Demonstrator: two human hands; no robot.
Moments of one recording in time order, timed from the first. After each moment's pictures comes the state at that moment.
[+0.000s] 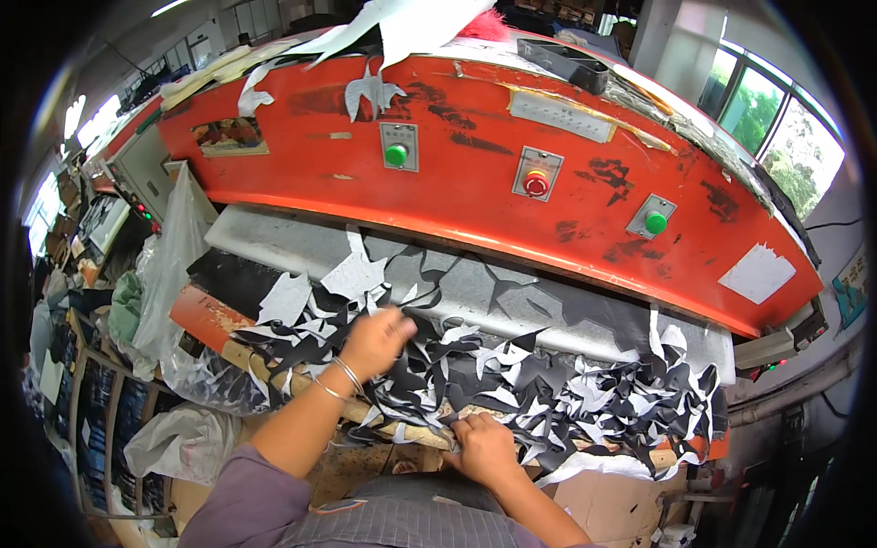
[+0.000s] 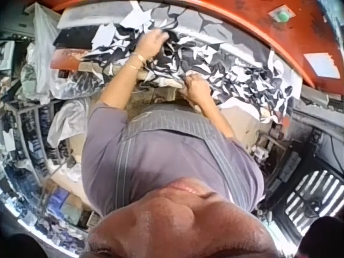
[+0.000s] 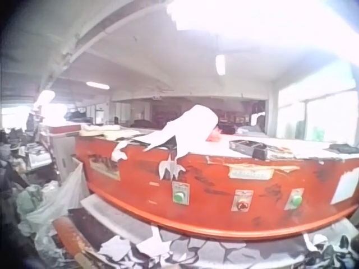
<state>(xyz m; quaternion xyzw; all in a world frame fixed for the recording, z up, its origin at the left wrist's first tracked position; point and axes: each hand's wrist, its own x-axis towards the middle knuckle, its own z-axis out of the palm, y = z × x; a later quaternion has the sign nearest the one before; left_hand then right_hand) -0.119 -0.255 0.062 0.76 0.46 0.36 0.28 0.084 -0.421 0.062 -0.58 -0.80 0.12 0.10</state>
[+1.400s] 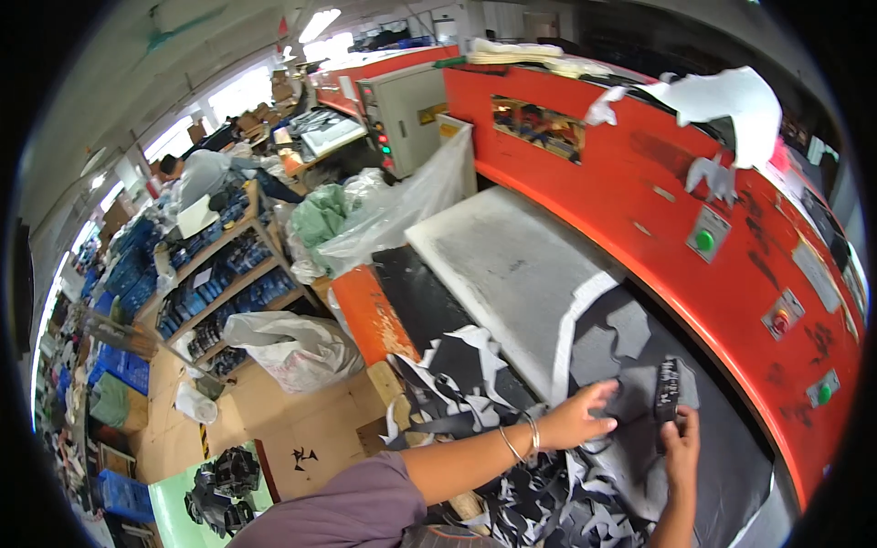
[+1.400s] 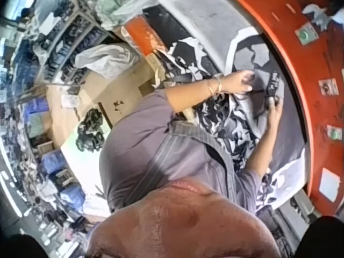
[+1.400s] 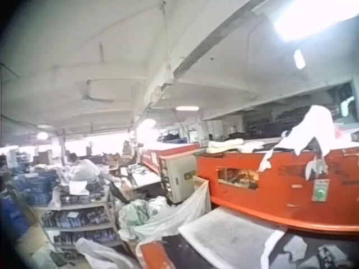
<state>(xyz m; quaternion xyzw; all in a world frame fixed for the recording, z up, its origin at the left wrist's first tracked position) -0.104 -0.197 0.081 0.52 0.38 0.49 0.58 0.165 -0.158 0.118 -0.52 -0.61 0.47 0.36</state>
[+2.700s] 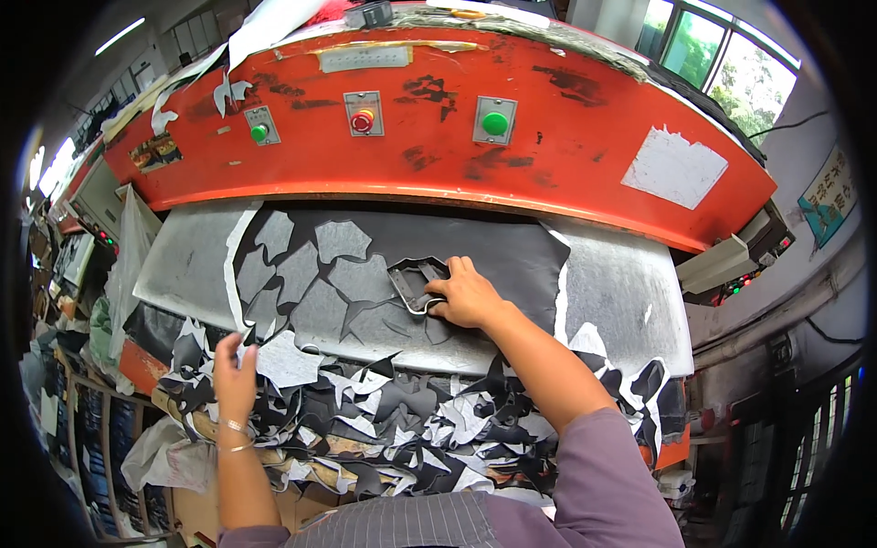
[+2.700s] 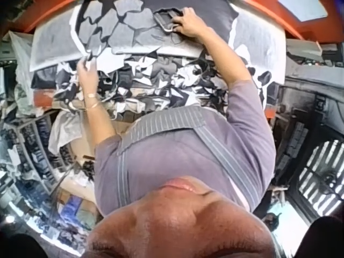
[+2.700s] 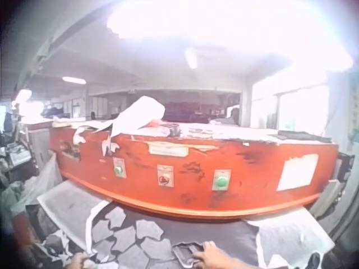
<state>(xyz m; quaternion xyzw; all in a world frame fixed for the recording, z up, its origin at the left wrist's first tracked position) -0.027 -0.252 0.085 0.59 0.67 0.42 0.16 0.373 -0.157 0.078 -0.55 -0.82 0.14 0.08</state>
